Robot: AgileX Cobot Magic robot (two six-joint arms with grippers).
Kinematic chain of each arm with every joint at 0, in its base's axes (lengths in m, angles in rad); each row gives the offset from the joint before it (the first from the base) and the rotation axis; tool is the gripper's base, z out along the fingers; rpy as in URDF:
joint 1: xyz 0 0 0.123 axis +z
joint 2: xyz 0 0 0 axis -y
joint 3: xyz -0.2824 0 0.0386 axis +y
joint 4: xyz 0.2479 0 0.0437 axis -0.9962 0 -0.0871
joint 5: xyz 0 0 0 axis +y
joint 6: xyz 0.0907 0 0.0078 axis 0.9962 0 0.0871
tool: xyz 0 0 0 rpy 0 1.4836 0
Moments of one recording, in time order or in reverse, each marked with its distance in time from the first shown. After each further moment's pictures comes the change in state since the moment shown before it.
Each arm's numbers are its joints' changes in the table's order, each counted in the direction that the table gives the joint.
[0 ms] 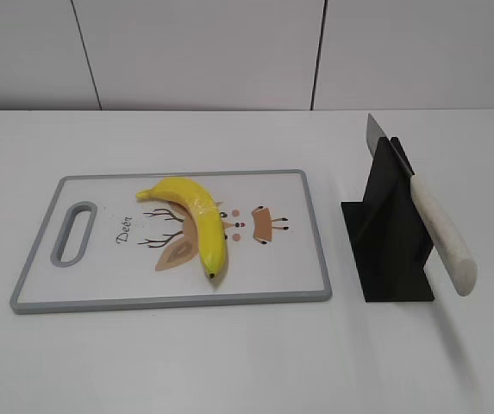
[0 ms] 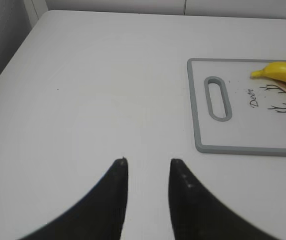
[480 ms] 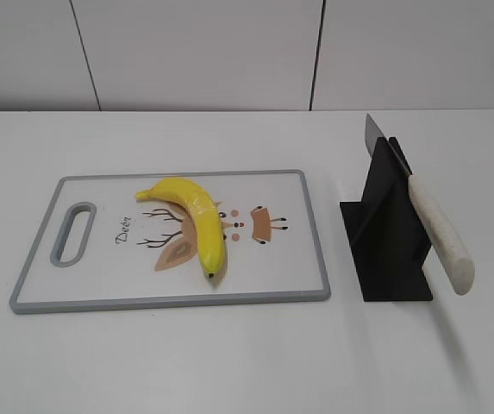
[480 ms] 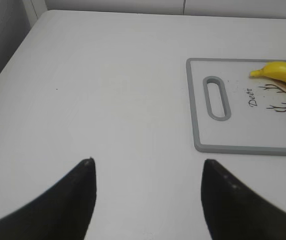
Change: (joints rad) left arm 0.000 0.000 0.000 -0.001 0.000 0.000; right arm 0.000 0.000 0.000 -0.001 0.000 0.000
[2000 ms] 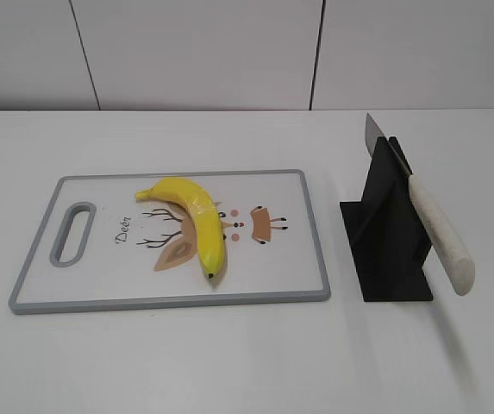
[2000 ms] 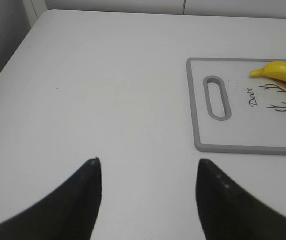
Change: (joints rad) left arm 0.000 0.000 0.000 0.000 0.001 0.000; right arm 0.000 -0.181 -0.087 0.000 -0.026 -0.026
